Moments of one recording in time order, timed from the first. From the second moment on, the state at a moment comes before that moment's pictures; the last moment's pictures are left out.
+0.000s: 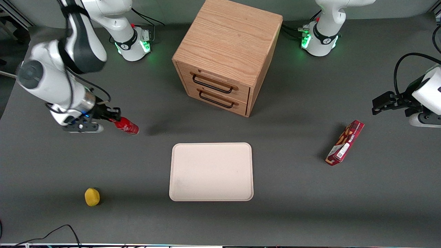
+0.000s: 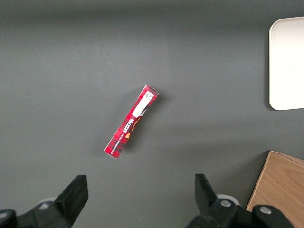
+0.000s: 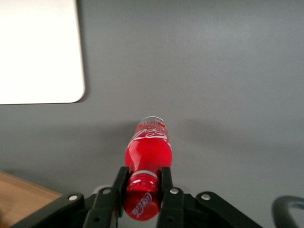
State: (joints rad) arm 0.05 -0.01 0.10 -1.93 0.06 1.88 0.17
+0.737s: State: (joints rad) arm 0.08 0.59 0.29 -1.04 -0.08 1.64 0.54
